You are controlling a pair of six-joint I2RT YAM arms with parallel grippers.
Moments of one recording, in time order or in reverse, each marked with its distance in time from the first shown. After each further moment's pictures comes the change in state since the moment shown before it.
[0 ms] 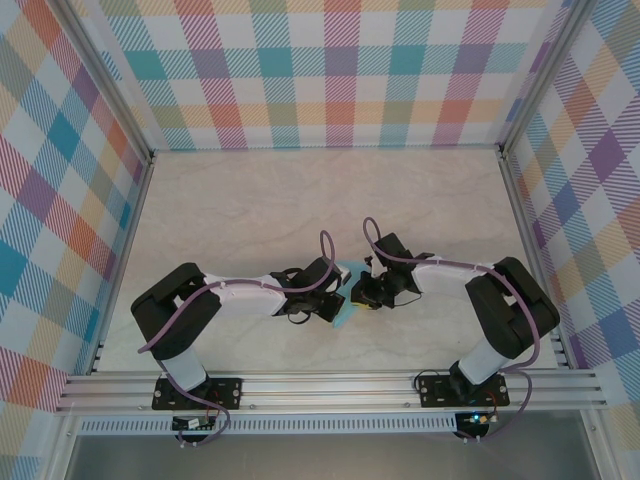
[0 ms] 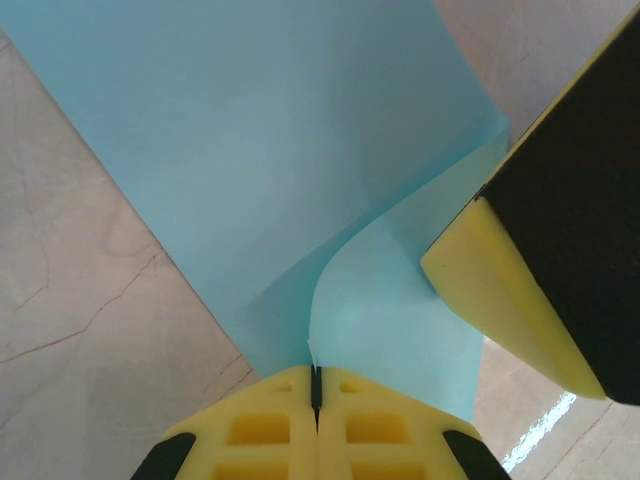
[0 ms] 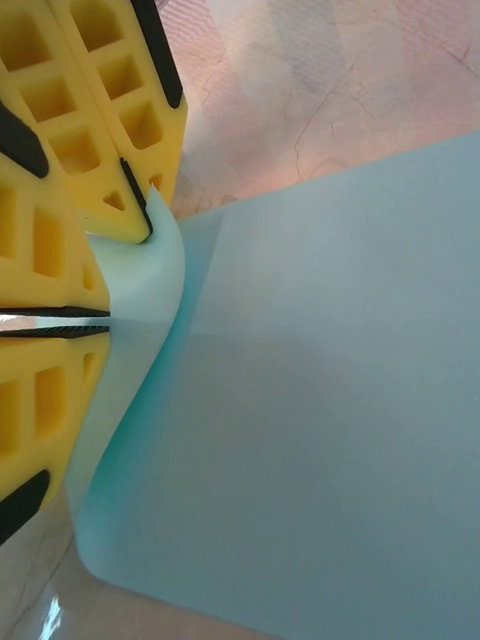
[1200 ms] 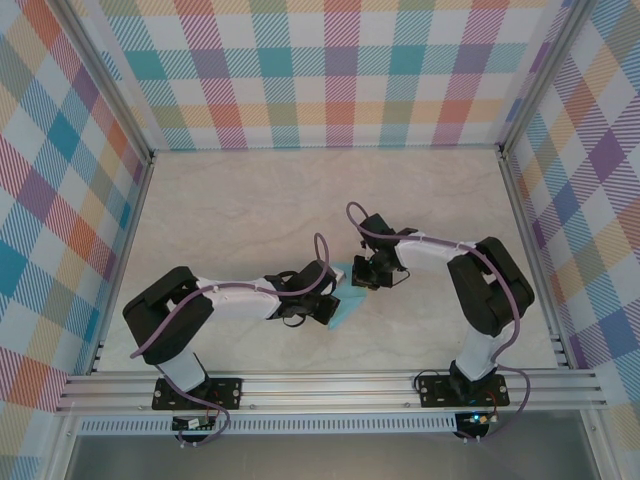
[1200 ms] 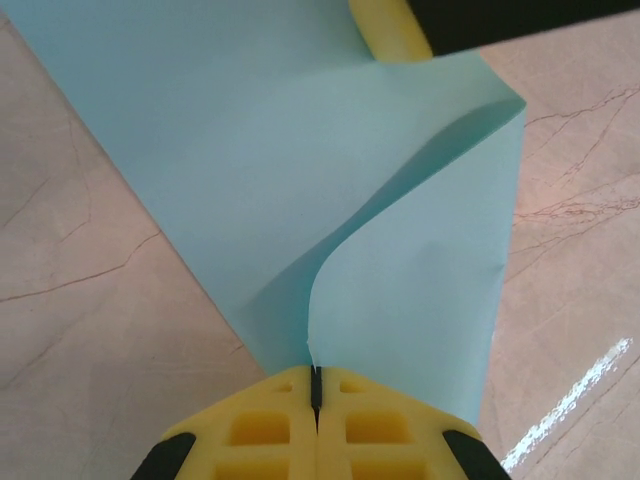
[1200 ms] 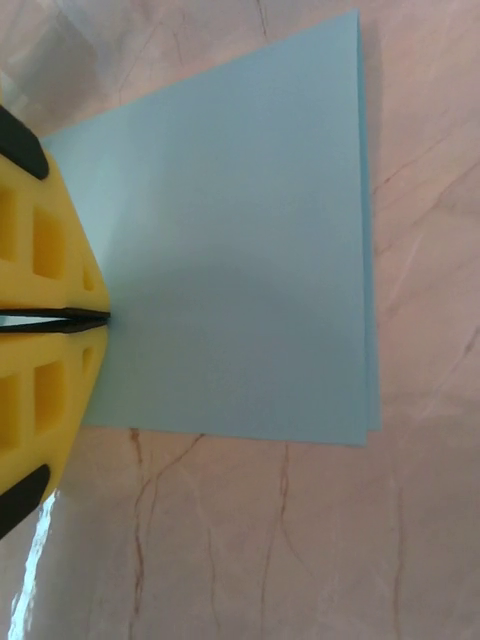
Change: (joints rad) left arm 0.000 -0.050 -0.050 -0.004 -0.016 -0.019; right arm -0.001 0.174 0.288 -0.243 0.248 -0.111
